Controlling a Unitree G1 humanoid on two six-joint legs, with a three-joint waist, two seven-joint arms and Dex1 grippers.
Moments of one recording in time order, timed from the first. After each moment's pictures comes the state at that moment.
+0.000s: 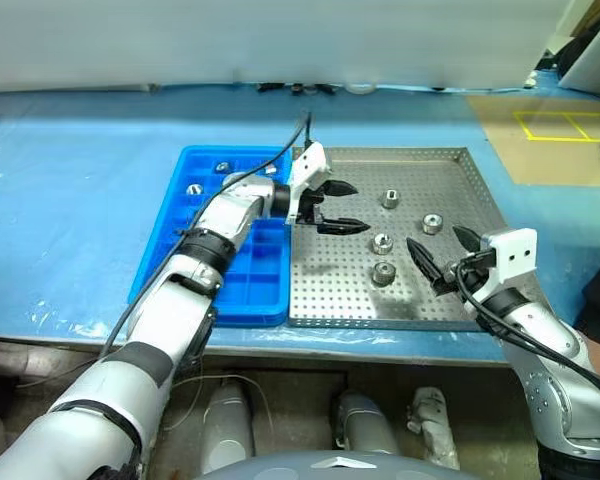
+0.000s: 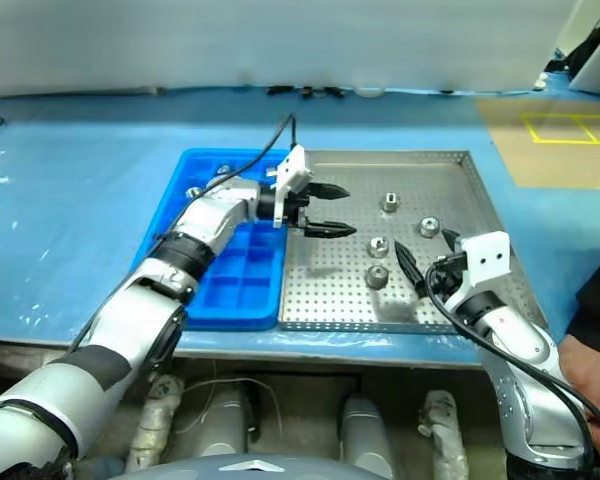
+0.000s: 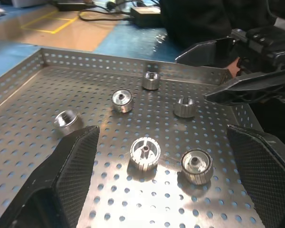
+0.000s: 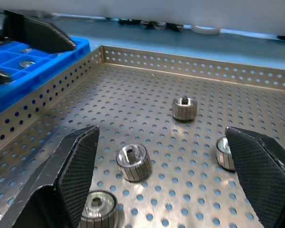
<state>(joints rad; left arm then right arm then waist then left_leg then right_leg) -1.10 0.11 -0.24 0.89 -0.22 0.08 -1.19 0.12 -0.40 -0.28 -0.60 0.40 0.53 0.33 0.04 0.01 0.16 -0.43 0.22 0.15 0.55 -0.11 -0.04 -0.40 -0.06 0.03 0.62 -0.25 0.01</state>
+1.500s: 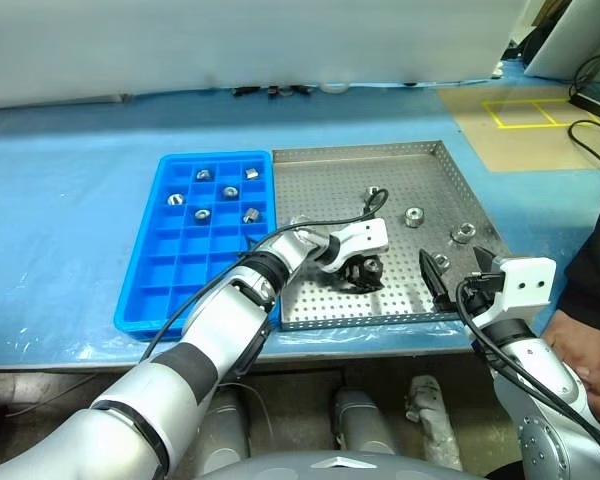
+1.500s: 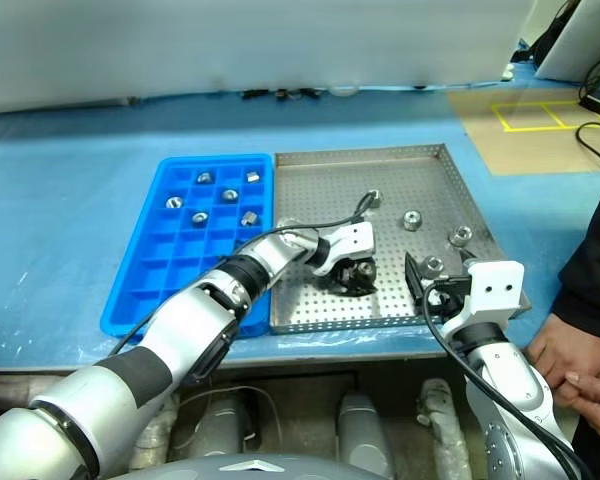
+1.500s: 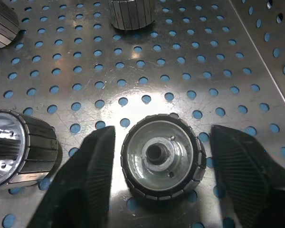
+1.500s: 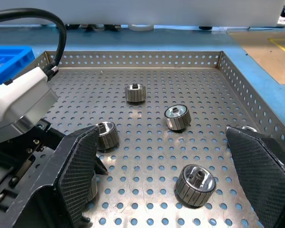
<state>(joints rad) -1.13 -0.15 -0.32 1.25 0.22 -0.10 -1.01 0.28 -0.28 -0.24 -0.80 0.34 0.56 0.13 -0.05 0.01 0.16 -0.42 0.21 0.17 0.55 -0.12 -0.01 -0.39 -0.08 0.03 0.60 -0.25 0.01</state>
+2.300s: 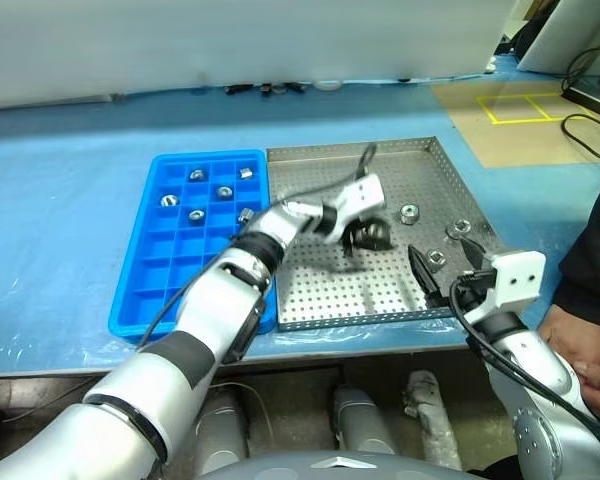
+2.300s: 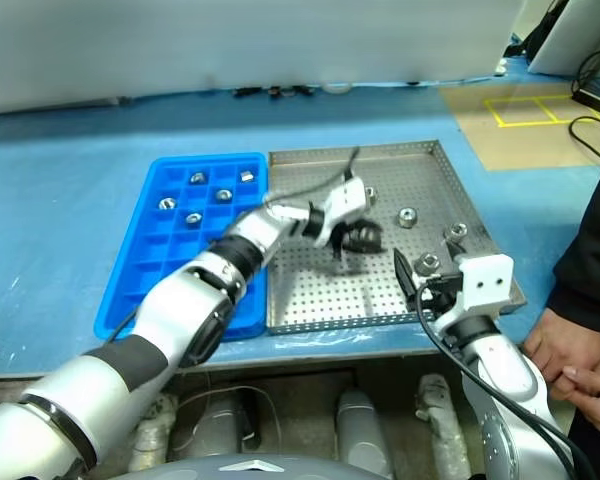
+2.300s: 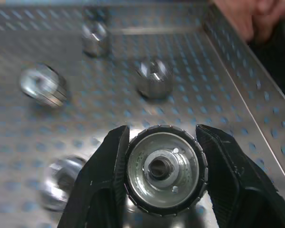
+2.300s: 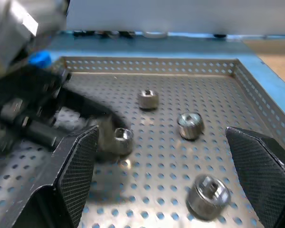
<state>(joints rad) -1.26 -0.07 -0.12 1.20 0.05 -0.08 -1.10 0.20 -0.32 -0.20 -0.74 0.34 0.49 0.23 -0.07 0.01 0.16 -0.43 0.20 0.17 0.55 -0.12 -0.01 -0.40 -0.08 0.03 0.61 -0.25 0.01</state>
